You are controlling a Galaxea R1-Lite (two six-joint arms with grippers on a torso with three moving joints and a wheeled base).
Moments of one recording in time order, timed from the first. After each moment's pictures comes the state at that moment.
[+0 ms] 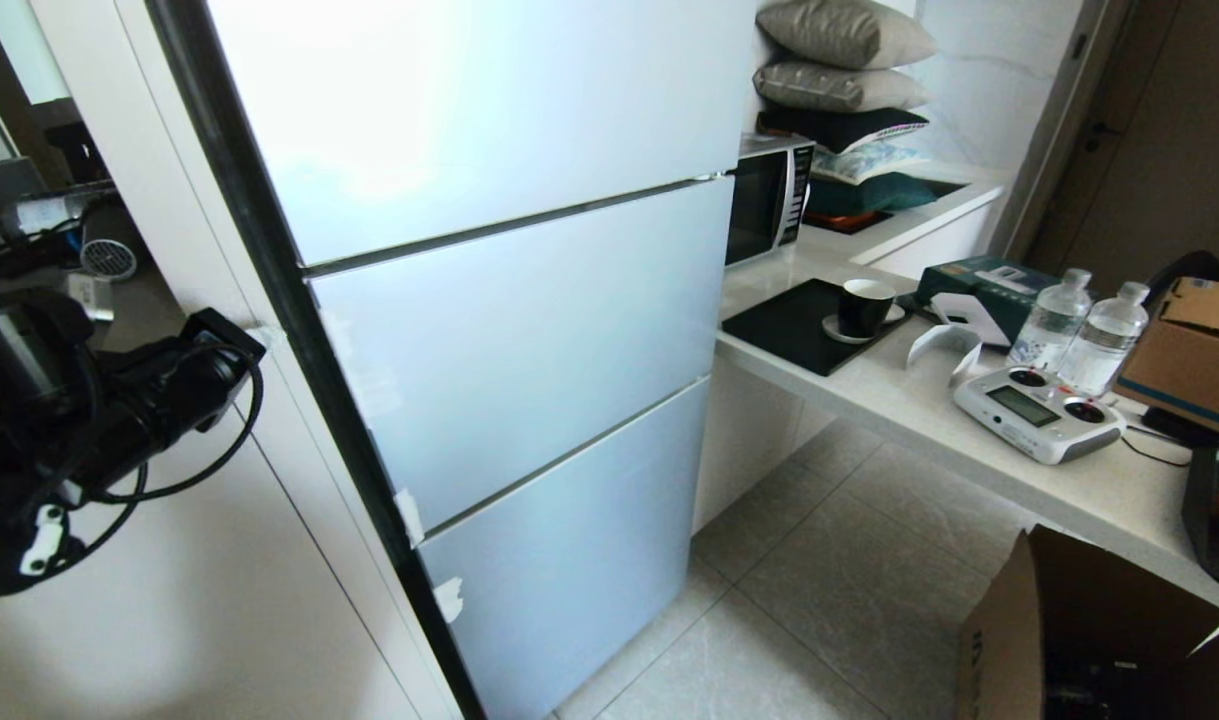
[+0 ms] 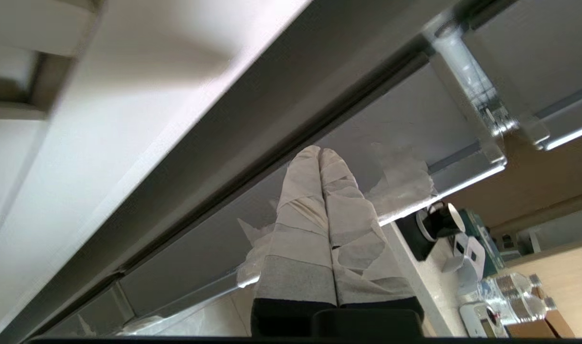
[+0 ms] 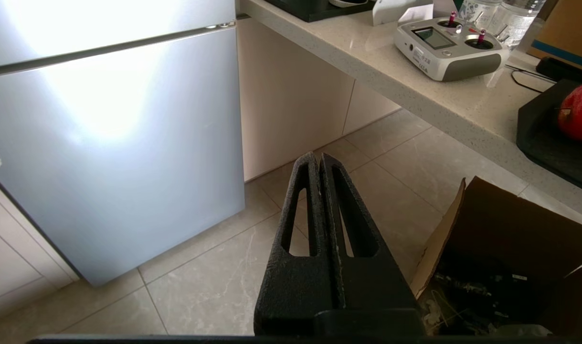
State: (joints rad) left arm 0.10 1.74 -0.76 -0.97 -0.17 -0.69; right arm 0.00 0.00 0.00 0.00 0.04 -0.05
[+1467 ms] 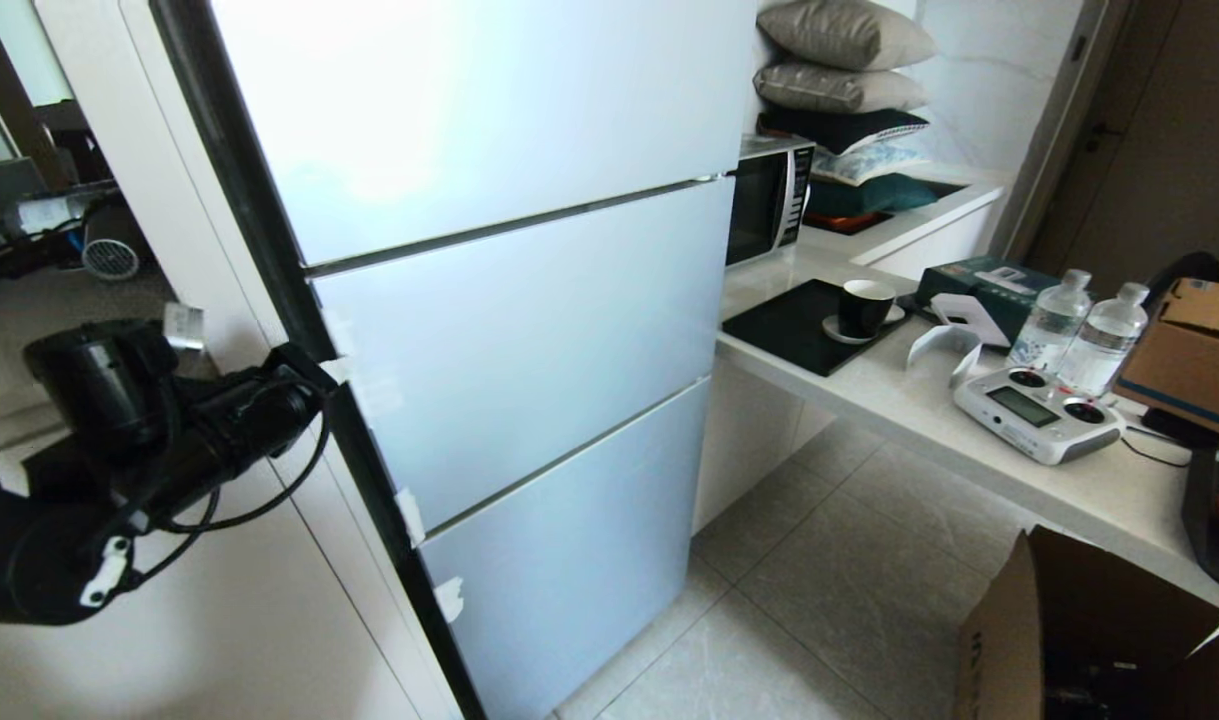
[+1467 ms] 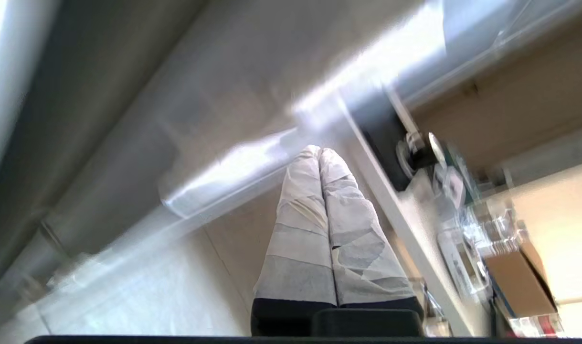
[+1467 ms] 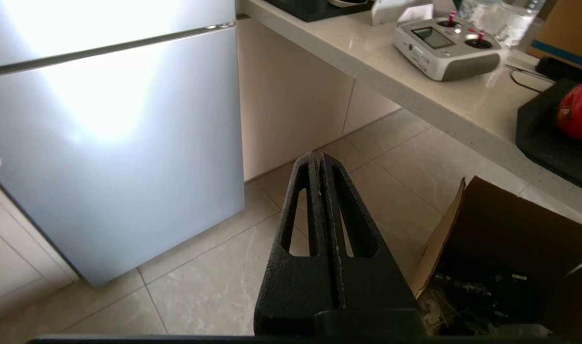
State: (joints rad) left arm -0.03 1.77 -0.69 -1.03 -0.19 -0.69; right arm 0.00 0.00 0.00 0.00 0.04 -0.05
